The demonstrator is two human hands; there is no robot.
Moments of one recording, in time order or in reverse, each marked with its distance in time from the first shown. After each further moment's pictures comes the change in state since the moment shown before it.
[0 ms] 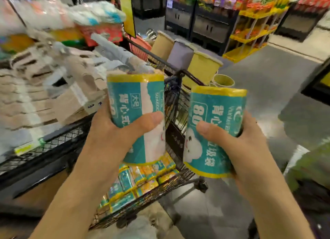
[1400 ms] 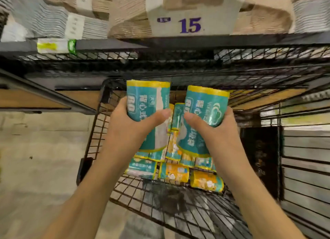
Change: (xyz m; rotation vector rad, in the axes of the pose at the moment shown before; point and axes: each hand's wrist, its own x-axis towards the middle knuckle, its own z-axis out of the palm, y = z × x) left_hand 0.150 -0.258 -0.137 0.187 0.798 -0.538; right_hand 0.271 0.302 0.180 -0.293 -0.598 0.503
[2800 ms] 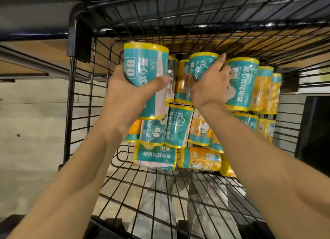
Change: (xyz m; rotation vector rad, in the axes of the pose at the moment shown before) left_hand 0.148 -0.147 -0.031 0.100 0.012 -0.175; right_hand 0.194 0.175 0.122 -0.902 0.305 0.021
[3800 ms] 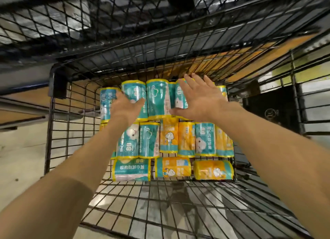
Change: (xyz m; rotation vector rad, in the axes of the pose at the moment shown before) left_hand 0.047 -0.019 0.080 0.751 0.058 0.001; right_hand 0.005 0.076 -0.136 -0.680 -0.335 -0.587
